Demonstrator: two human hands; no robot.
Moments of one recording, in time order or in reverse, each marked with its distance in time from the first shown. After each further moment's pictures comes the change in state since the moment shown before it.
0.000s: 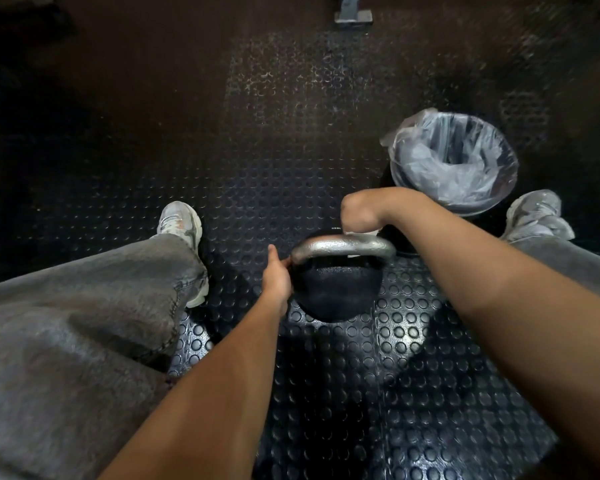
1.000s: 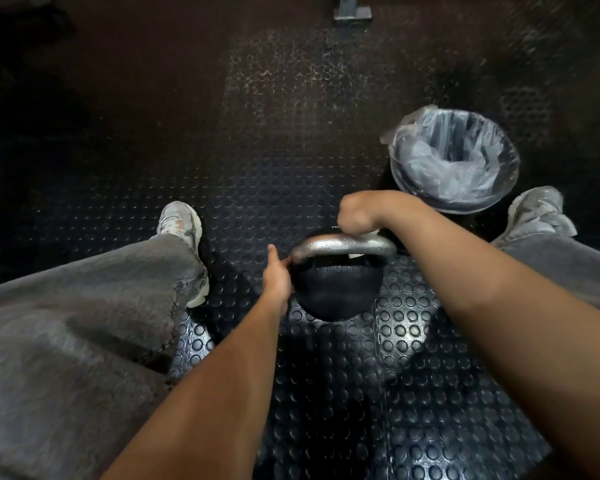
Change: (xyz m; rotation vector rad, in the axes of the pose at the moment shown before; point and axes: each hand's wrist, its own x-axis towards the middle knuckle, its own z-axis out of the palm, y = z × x) left_hand 0.001 0.001 0.001 -0.002 0.015 -0.005; right_hand -0.004 -0.008 0.005 0.061 0.043 0.046
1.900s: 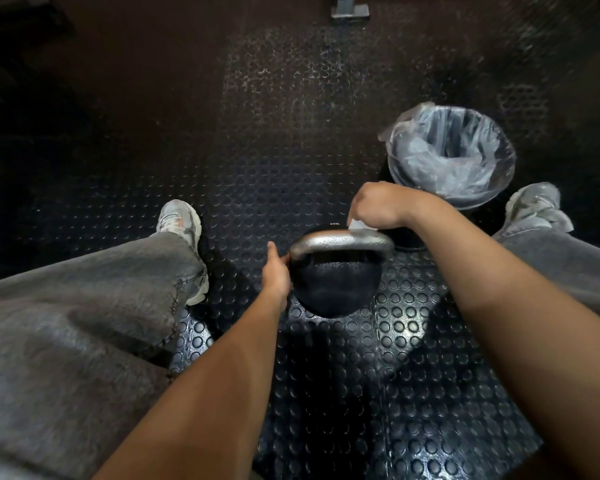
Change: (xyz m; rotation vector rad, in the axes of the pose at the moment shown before) left_hand 0.005 -0.004 -0.002 0.025 0.036 0.025; right_hand -0.011 0.029 0.008 0.259 0.148 0.030
